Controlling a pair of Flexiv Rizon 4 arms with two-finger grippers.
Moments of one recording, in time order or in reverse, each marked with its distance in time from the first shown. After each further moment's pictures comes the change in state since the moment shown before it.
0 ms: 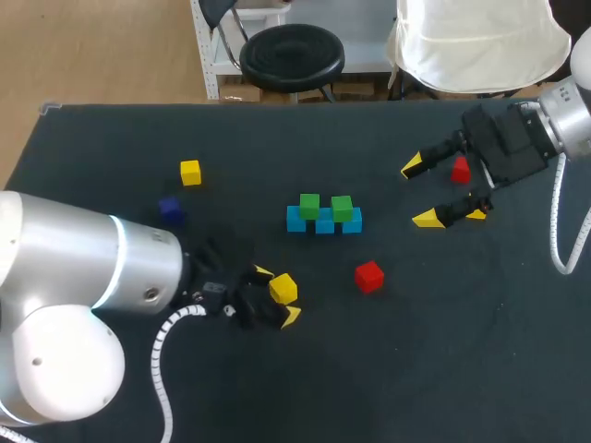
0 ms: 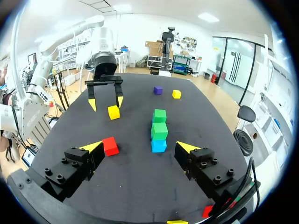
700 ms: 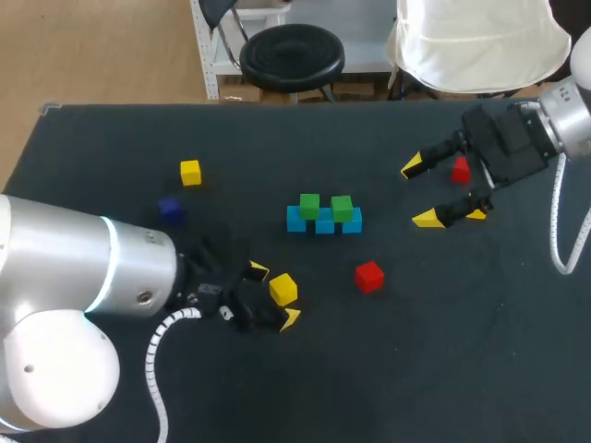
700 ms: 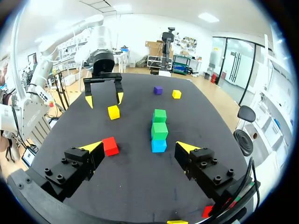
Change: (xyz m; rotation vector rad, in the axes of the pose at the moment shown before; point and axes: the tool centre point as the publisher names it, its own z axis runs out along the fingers) left arm -0.003 -0.003 -0.011 -0.016 -0.013 0.017; right arm 0.000 0.000 0.000 0.000 0.000 0.000
